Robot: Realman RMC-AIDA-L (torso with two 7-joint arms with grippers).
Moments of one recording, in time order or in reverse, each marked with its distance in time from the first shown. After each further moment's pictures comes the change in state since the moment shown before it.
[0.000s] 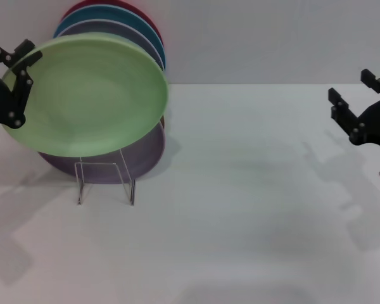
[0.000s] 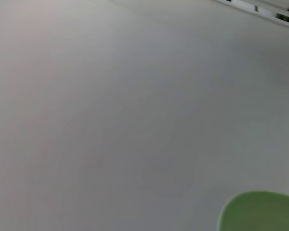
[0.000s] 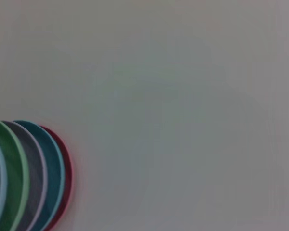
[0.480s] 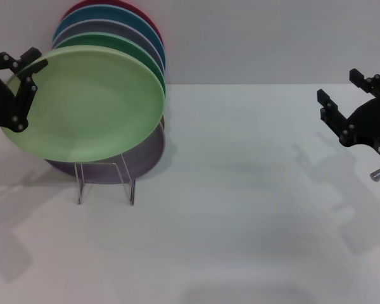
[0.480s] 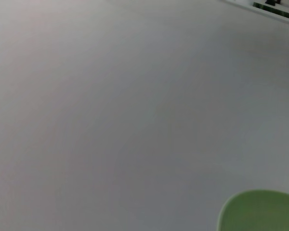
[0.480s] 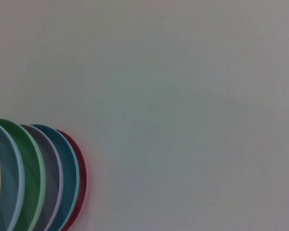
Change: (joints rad) left arm -0.010 0.015 0.039 0.008 -0.001 -0.038 0.036; right arm 0.000 0.000 -0.030 0.012 0.002 0.000 -0.026
